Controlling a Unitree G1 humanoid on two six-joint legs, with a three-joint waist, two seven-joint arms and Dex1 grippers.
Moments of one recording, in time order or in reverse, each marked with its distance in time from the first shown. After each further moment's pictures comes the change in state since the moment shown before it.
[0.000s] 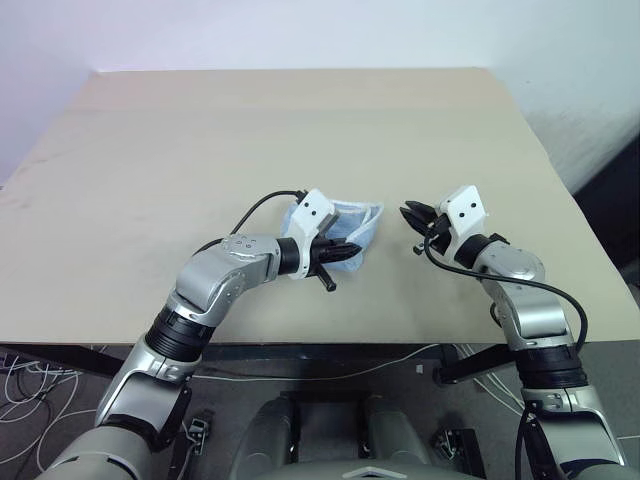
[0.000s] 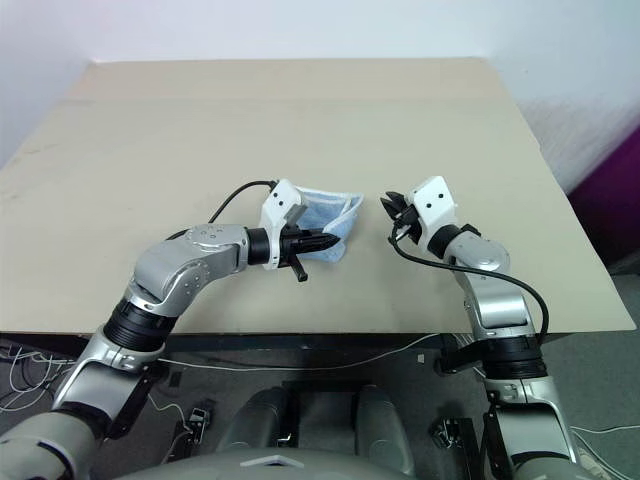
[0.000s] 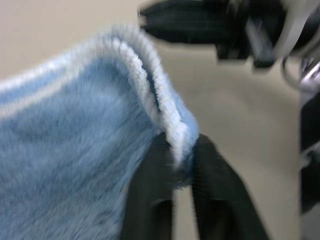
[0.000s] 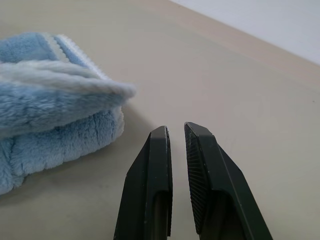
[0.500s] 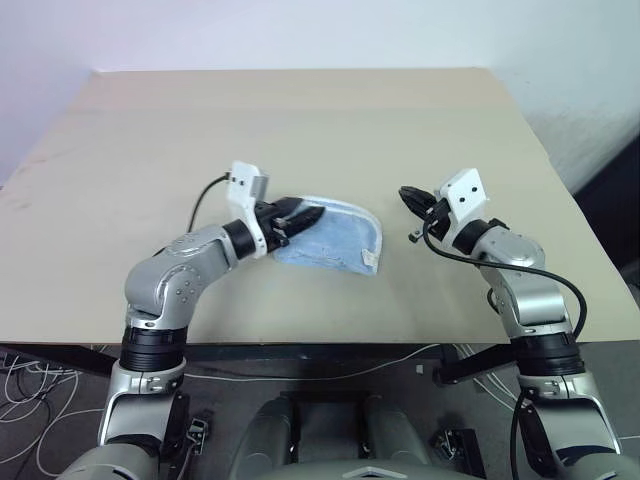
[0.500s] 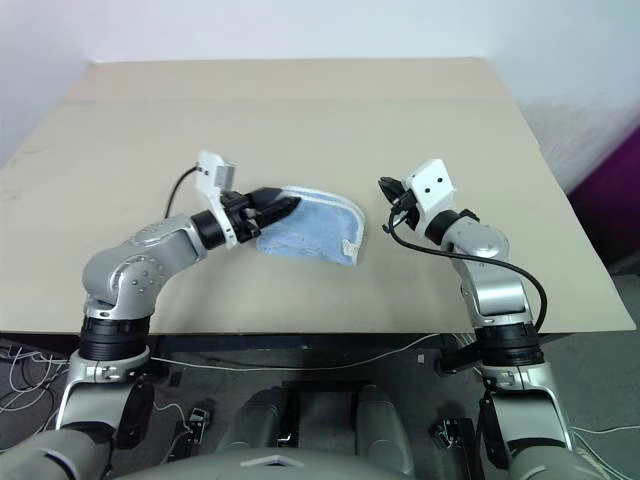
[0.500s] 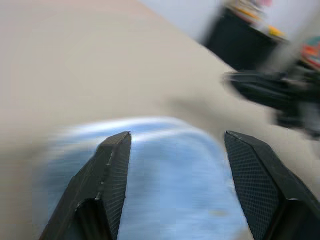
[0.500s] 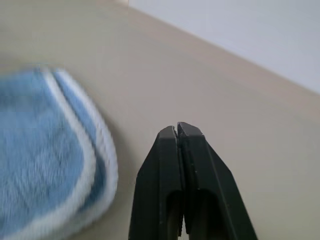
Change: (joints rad) left arm 0.111 -0.009 0.333 0.001 -0.037 -0.046 0.113; right arm -0.089 0.018 0.002 0.002 0.024 0.013 0.012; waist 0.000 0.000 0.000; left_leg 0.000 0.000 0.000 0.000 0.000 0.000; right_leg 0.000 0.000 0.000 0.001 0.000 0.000
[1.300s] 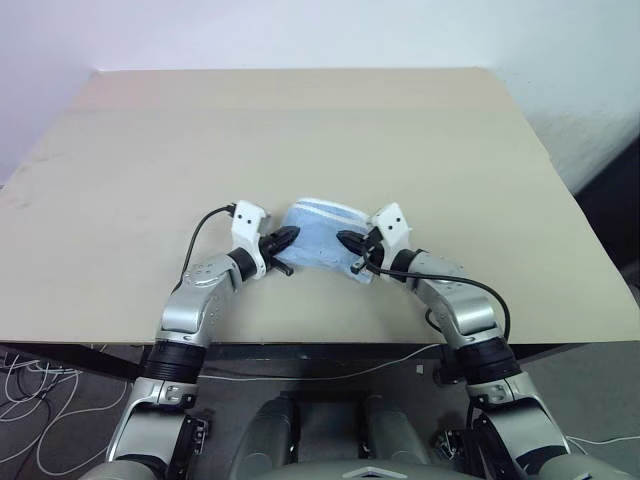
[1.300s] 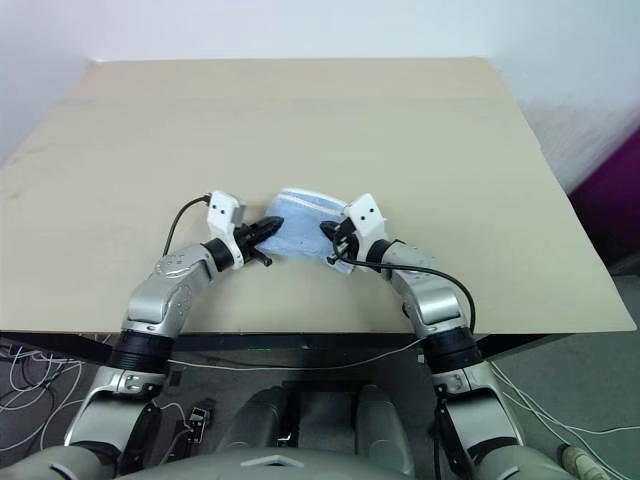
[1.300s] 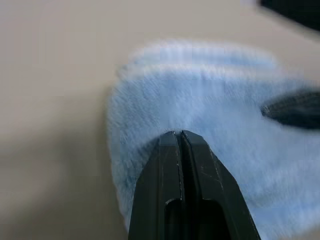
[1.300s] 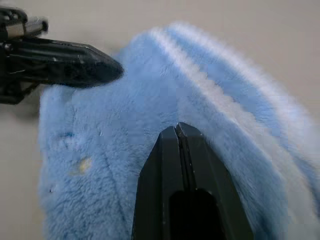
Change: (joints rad) left arm 0.085 -0.076 -0.036 0.251 0.216 -0.405 -0.083; right arm 0.026 0.189 0.090 0.024 0.071 0.204 0.016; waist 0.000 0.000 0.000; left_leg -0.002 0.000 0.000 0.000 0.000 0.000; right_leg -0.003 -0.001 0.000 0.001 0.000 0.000
